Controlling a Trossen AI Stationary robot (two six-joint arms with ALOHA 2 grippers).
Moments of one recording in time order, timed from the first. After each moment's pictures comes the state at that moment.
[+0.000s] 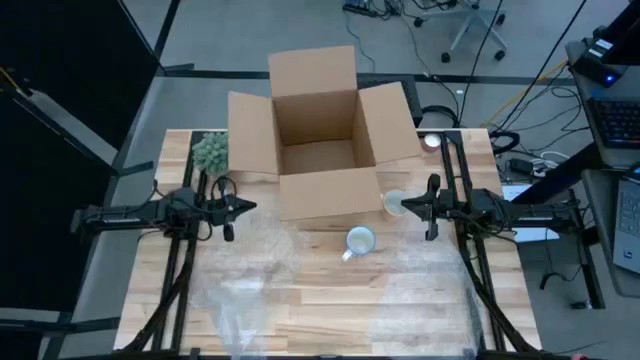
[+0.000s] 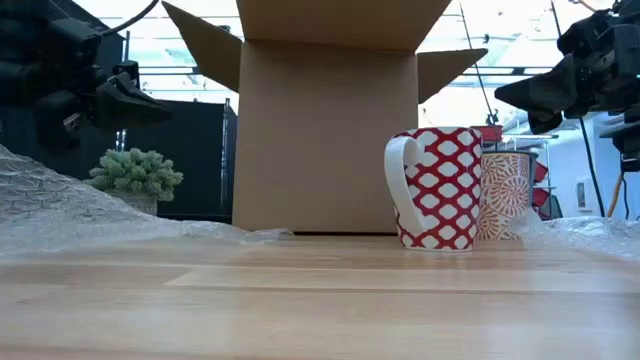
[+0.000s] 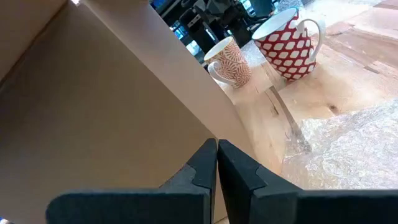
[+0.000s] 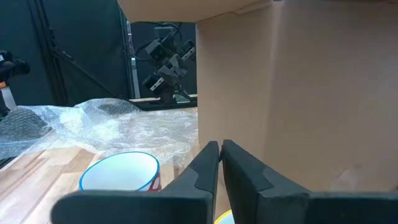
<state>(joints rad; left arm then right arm) 0.10 0.14 0.01 0.01 -0.03 0.69 -0.01 0.03 0.01 0.04 0.15 0.04</state>
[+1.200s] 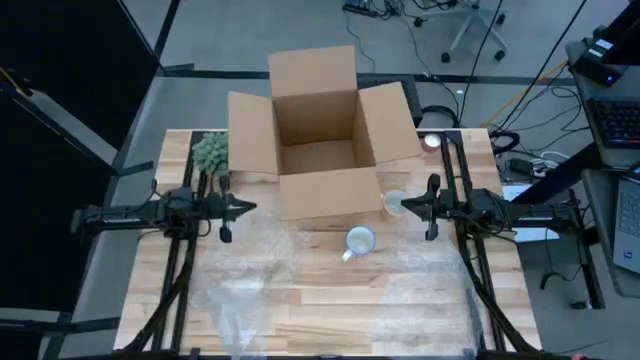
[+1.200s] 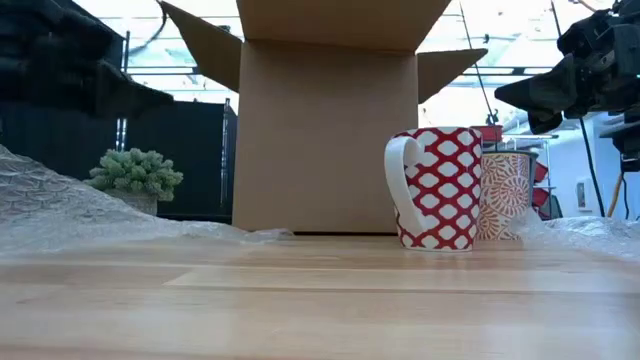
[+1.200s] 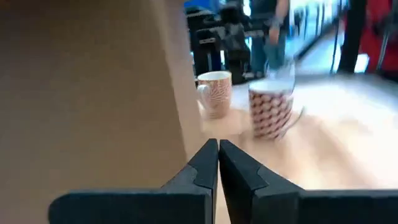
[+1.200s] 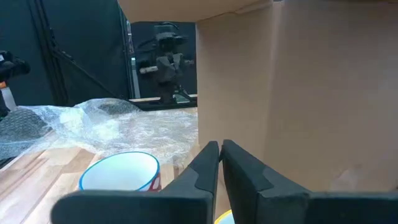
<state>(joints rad) 0.10 0.14 0.01 0.07 0.01 -0.05 -0.01 0.03 0.01 0.04 0.15 0.04</state>
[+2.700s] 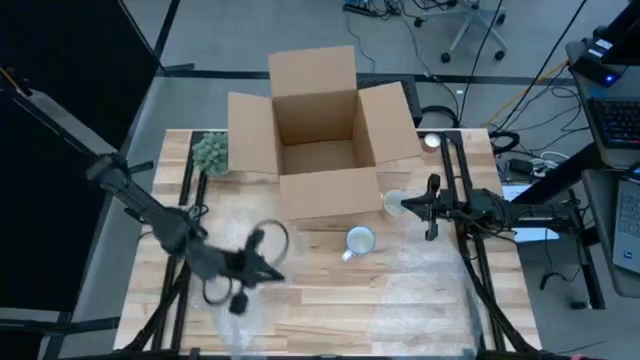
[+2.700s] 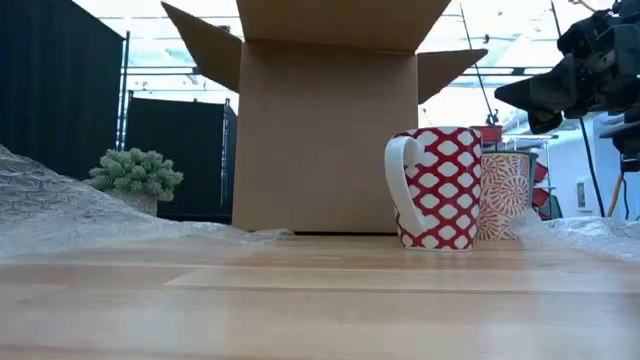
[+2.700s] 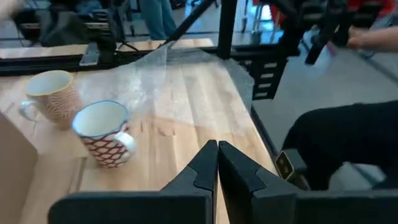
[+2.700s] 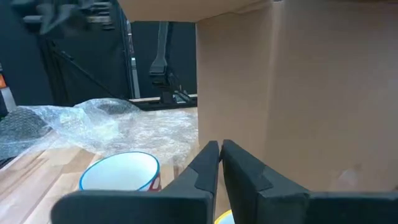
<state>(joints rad) -0.66 1.32 0.99 -0.12 -0.40 -0.20 -0.01 0.03 0.01 0.04 0.15 0.04</state>
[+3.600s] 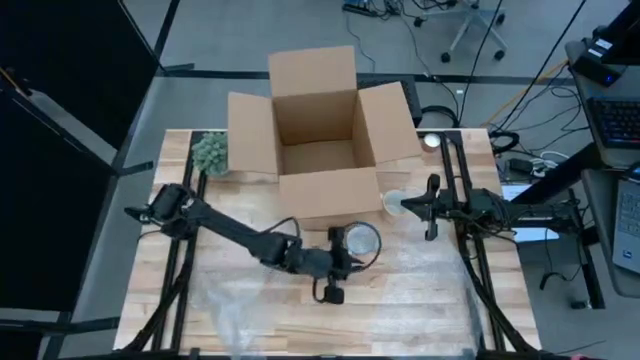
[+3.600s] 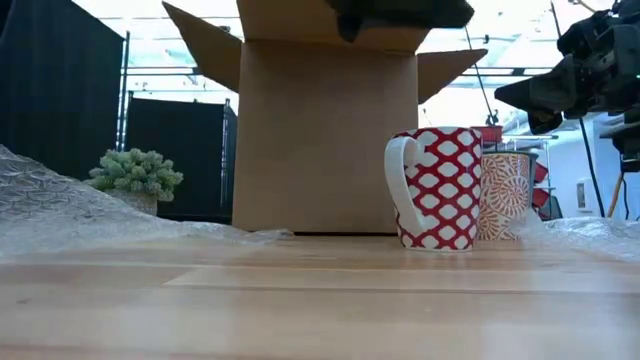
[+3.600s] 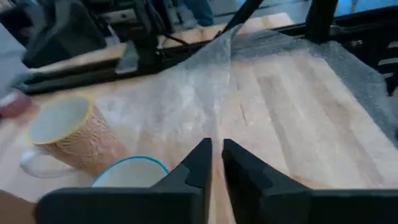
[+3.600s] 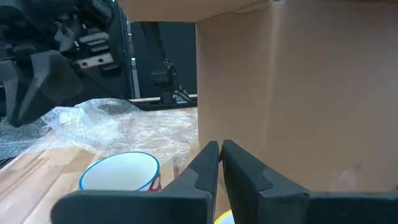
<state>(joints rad) -0.31 1.93 1.42 0.05 -0.25 0.00 -0.01 0.03 0.01 0.04 0.15 0.04</state>
